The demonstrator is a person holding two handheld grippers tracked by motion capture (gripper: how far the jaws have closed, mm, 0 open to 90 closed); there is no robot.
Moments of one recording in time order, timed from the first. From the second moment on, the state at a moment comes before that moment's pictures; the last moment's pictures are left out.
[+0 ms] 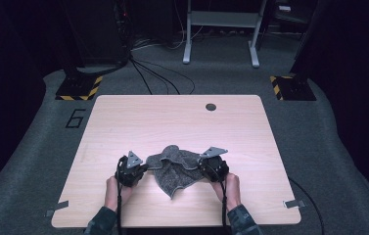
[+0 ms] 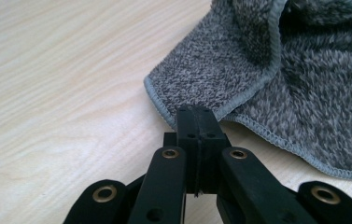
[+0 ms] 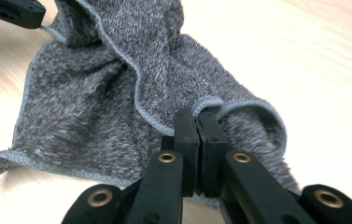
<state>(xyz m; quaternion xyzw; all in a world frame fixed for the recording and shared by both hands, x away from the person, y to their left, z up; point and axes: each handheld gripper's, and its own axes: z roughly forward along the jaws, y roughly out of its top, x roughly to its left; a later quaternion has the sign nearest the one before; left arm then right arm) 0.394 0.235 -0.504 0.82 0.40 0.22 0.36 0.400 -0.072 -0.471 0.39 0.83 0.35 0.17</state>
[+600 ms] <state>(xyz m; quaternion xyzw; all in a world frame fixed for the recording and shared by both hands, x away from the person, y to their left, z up) 0.400 0.245 -0.480 0.81 0.40 0.22 0.37 0.403 -0.094 -0.446 0.40 0.82 0.37 0.19</state>
